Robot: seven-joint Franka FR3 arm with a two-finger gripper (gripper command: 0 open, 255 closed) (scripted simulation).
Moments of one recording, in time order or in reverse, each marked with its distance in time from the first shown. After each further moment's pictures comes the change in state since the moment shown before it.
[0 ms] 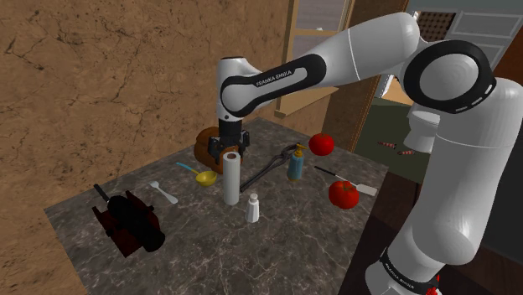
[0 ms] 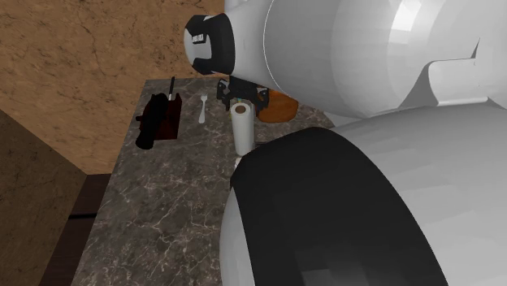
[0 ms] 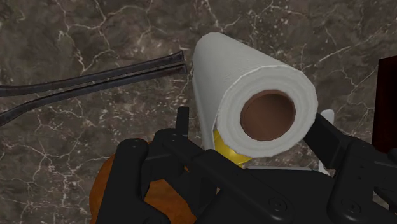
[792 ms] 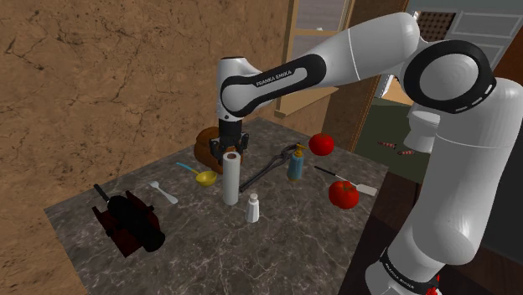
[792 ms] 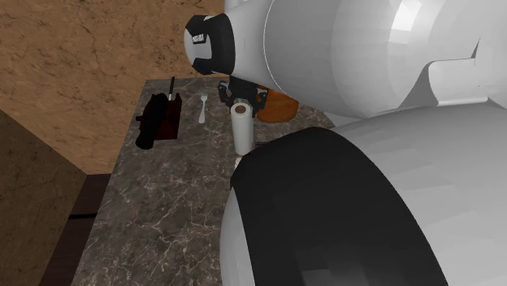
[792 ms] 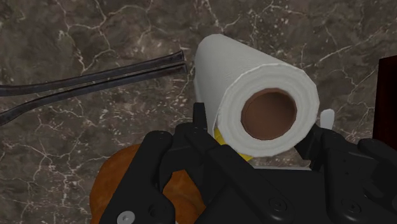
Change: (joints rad) arm 0.000 0.000 0.000 0.000 -0.001 0.001 0.000
